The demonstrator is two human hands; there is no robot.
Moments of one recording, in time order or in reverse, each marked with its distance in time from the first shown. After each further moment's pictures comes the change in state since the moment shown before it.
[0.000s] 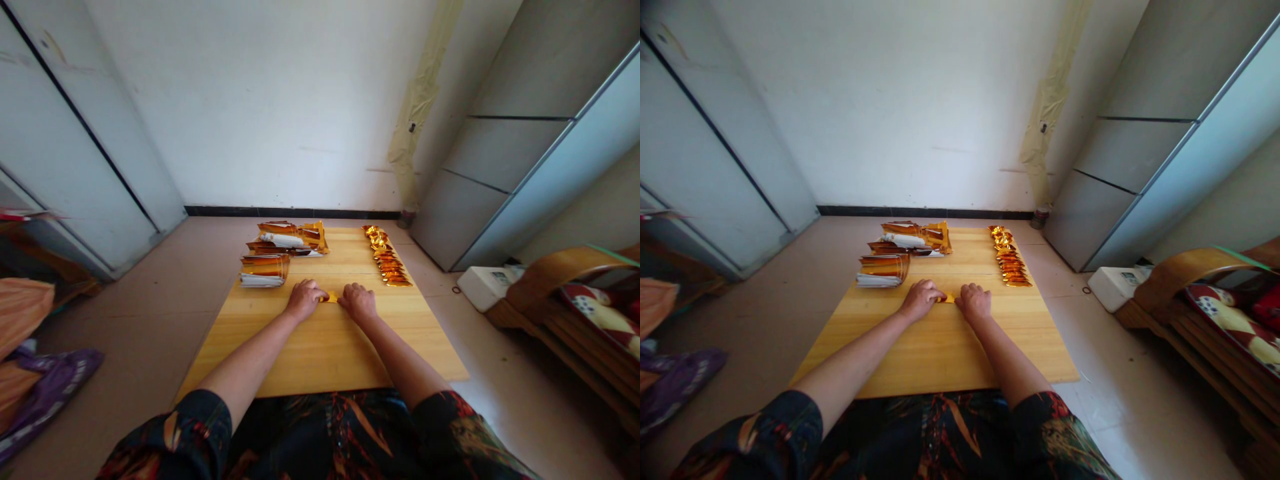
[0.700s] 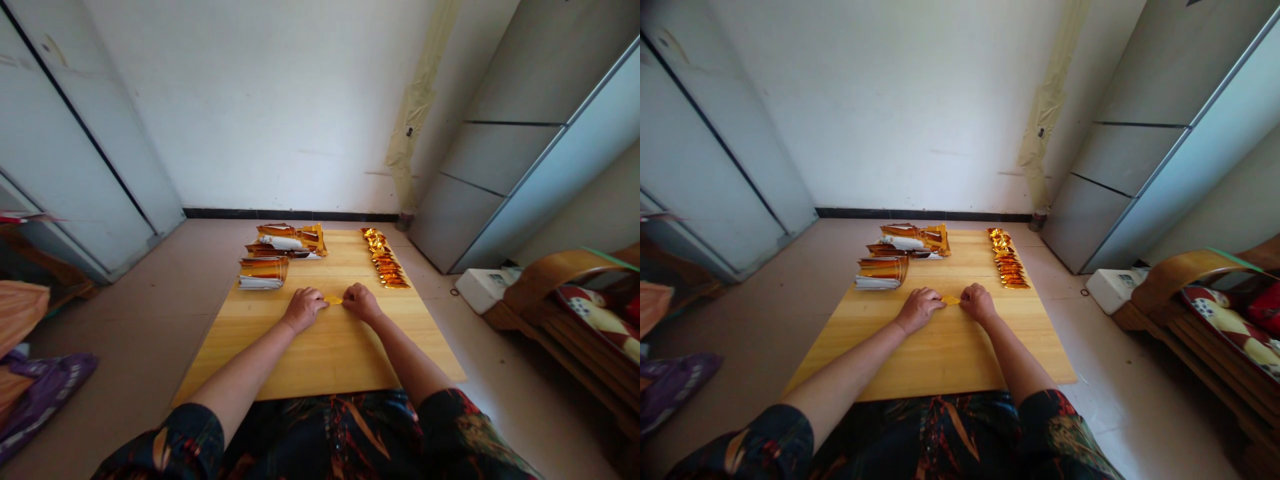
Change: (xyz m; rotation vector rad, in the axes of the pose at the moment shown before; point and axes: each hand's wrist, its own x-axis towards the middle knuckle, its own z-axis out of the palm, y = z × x) left_hand -0.013 0.005 0.004 0.038 0.013 0.164; right_hand 0.013 0.031 0.008 0.316 0.035 -0.111
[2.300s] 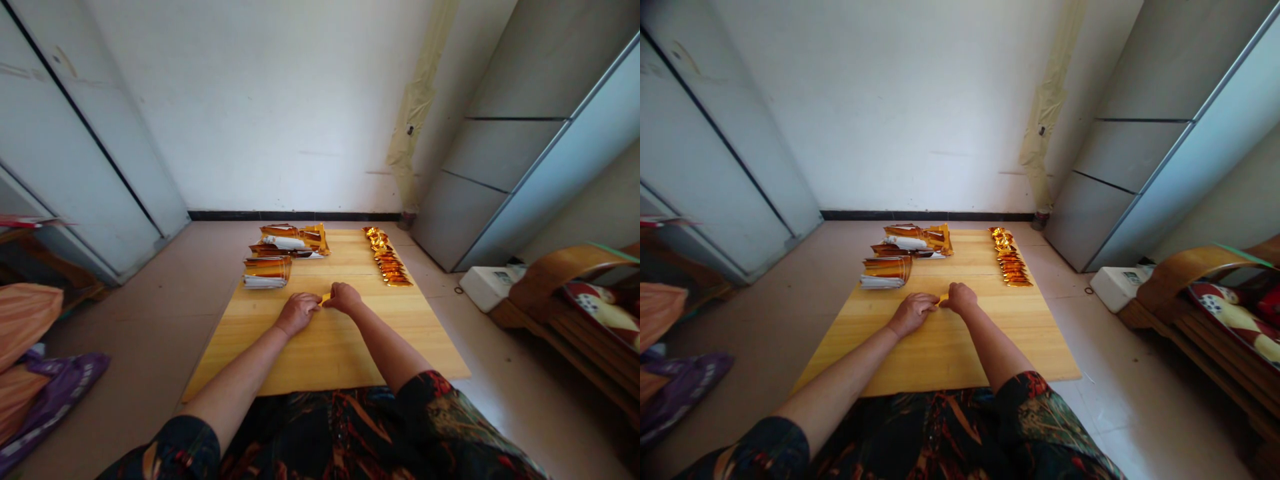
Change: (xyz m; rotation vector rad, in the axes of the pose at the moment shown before) left_hand -0.020 -0.028 0.015 -0.106 0.279 0.162; right_hand 0.021 -0.066 0.001 -0.114 -0.244 0.170
